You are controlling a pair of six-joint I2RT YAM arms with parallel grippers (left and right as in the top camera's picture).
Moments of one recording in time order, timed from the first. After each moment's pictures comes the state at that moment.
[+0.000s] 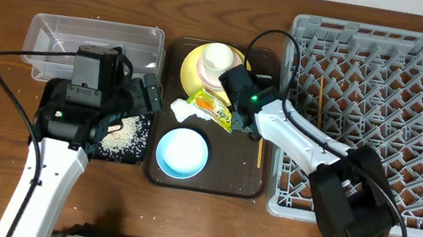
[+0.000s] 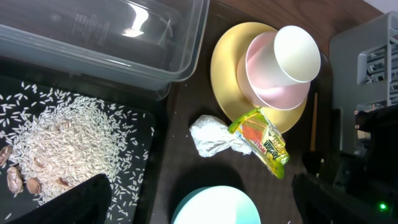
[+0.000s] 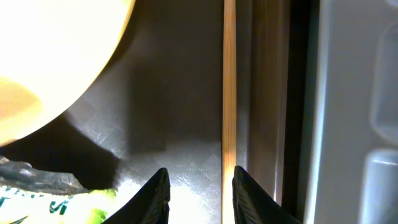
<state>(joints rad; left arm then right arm) -0.09 1.17 1.00 -0.72 0.15 -0.46 0.64 2.00 1.35 -0.70 0.32 0.60</state>
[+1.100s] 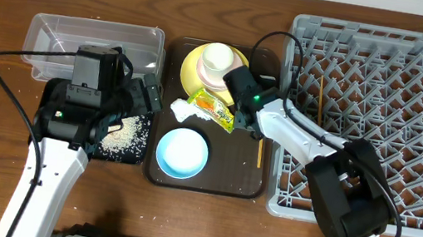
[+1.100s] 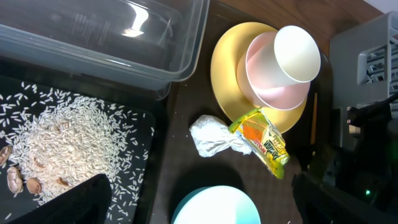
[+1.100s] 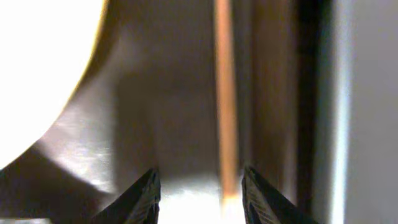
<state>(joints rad) -0.09 1.17 1.00 -0.72 0.15 -0.46 0.62 2.04 1.34 -0.63 0.29 0.62</state>
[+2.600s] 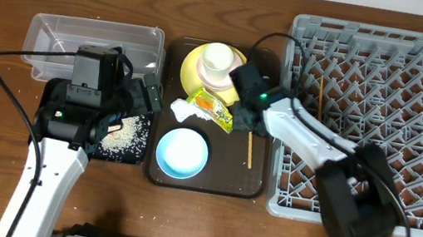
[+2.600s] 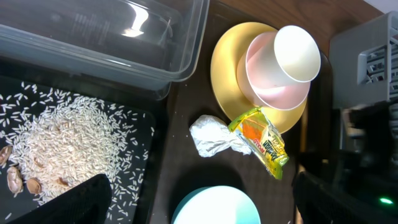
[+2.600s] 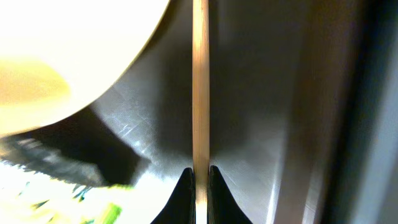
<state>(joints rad) -0.09 1.17 1.00 -0.72 0.15 -0.46 0.58 1.97 1.33 -0.65 0.13 0.51</state>
